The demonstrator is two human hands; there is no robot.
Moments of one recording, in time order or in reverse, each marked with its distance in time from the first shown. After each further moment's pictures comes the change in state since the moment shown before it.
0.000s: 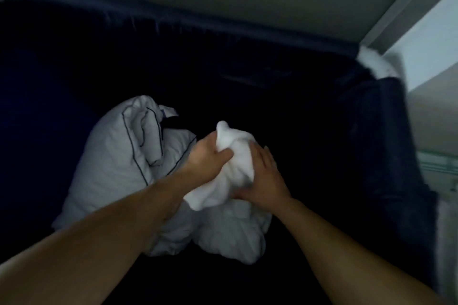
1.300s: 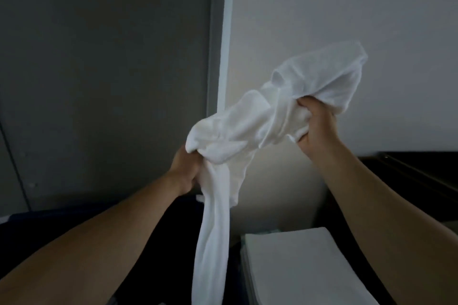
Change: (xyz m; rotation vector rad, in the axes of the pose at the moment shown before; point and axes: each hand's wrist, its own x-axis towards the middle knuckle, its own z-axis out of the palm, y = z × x) left_hand -0.388 0.330 -0.069 -0.631 -0.102 0.756; right_hand -0.503 -0.211 -0.445 1.360 1.094 -0.515
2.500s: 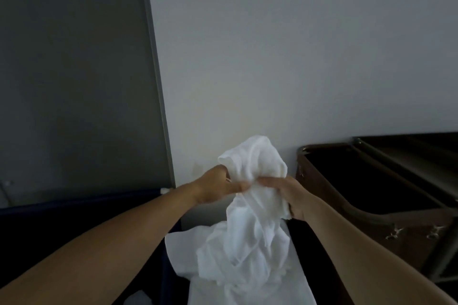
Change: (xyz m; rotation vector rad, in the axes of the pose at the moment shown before) left_hand -0.040 -0.041 0.276 0.647 -0.494 0.055; right_hand 0.068 0.022 -0.302 -0.635 -0.243 0.635
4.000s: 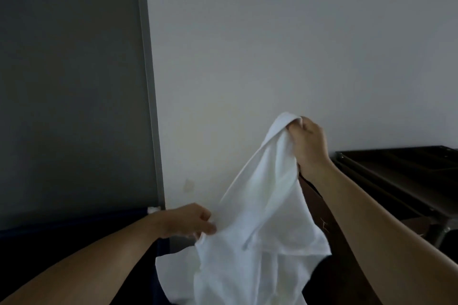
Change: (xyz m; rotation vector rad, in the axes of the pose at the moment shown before) left_hand -0.018 -0.066 -0.041 0.155 -0.294 -0.197; right_hand -0.060 -0.129 0.021 -0.082 0.569 -0.828
